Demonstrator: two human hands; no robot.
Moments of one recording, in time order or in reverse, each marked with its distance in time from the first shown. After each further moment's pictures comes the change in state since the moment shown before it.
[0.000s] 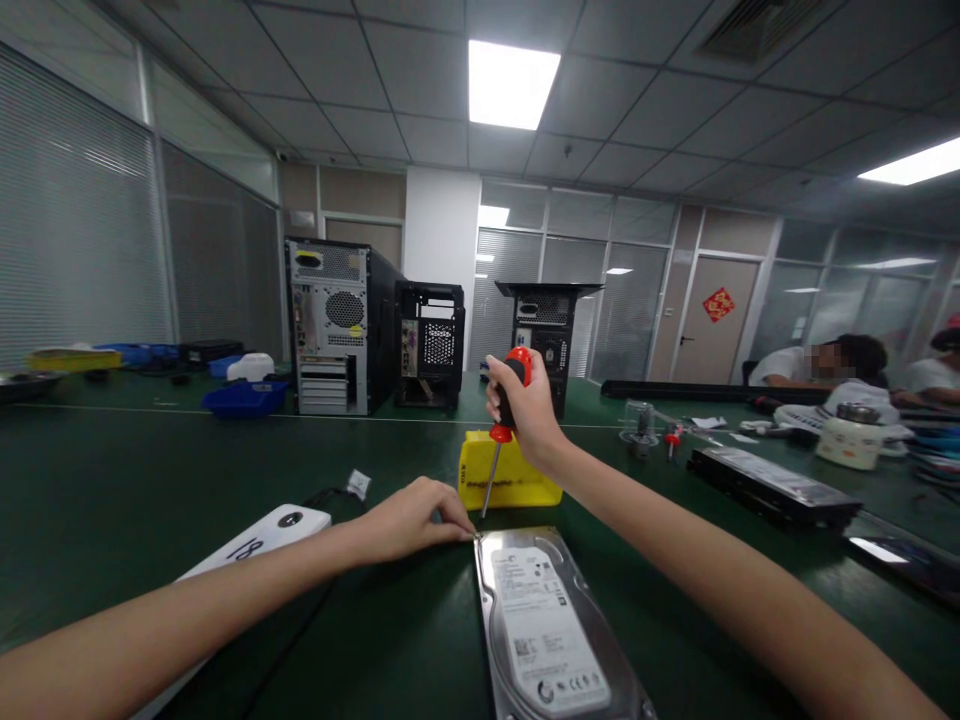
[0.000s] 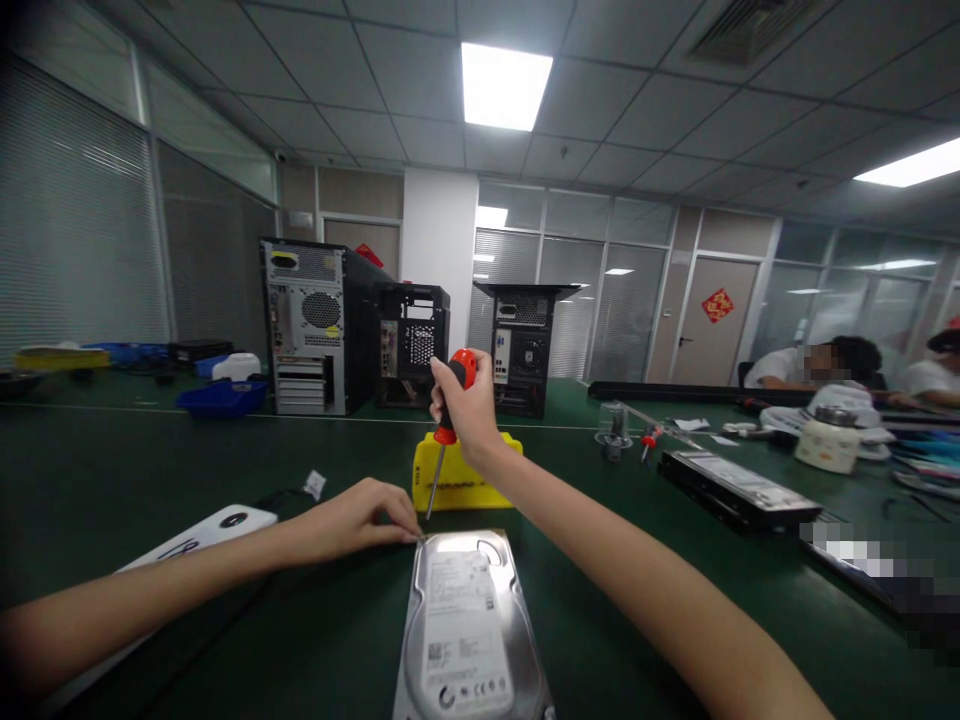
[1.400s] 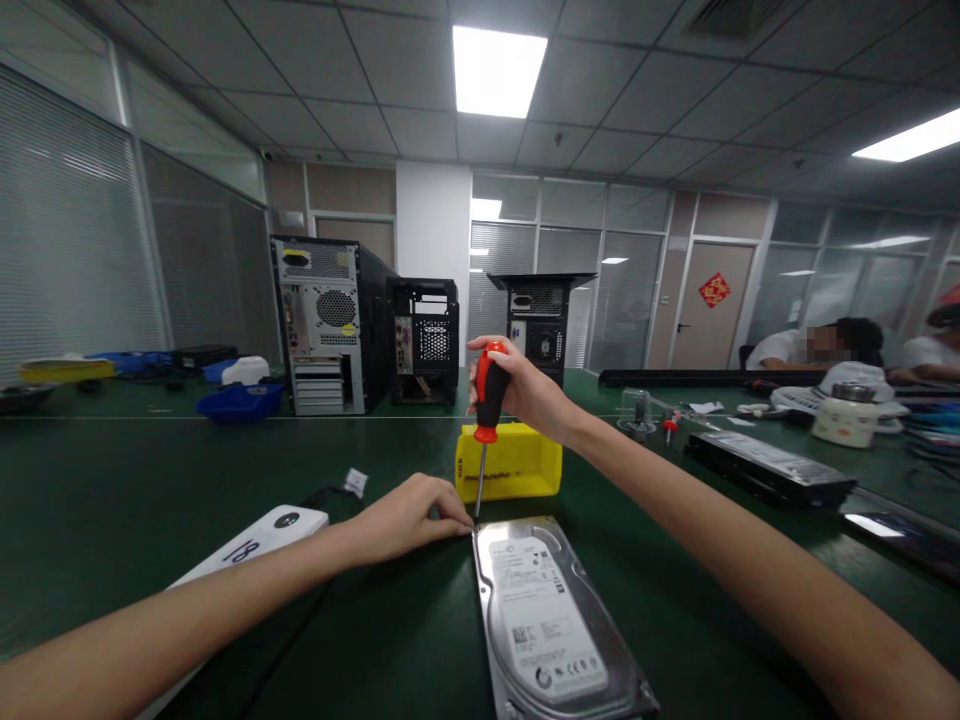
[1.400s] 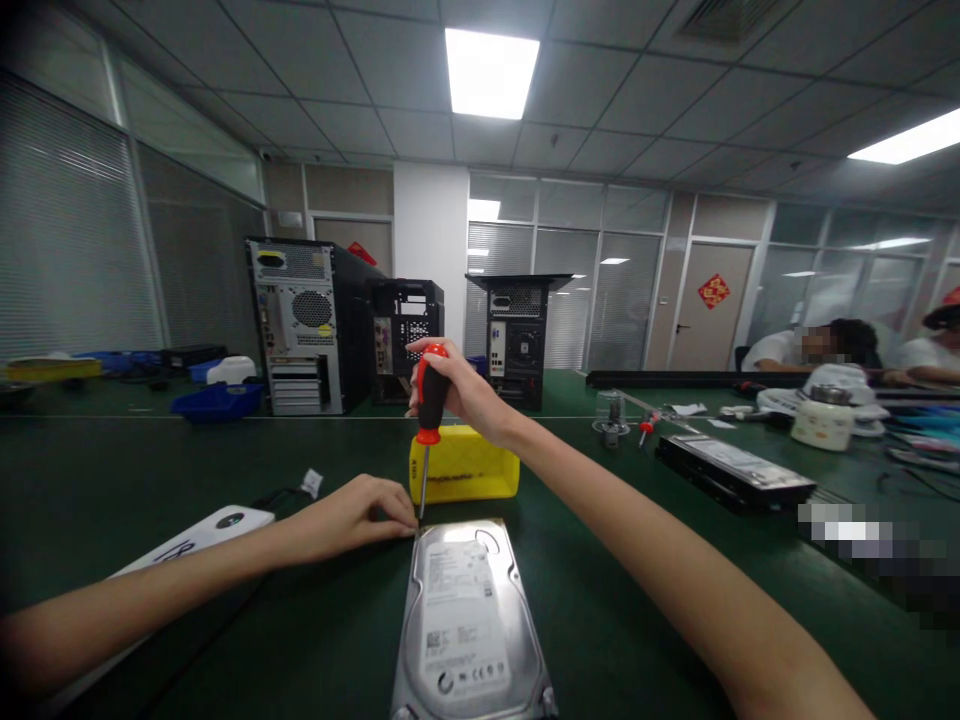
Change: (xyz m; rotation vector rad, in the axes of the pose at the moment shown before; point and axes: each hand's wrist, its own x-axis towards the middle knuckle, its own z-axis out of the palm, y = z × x) left_hand -0.001 0.006 -0.001 0.000 -0.004 0.011; right_hand 0.006 -0.027 -0.020 0.065 -0.490 0.210
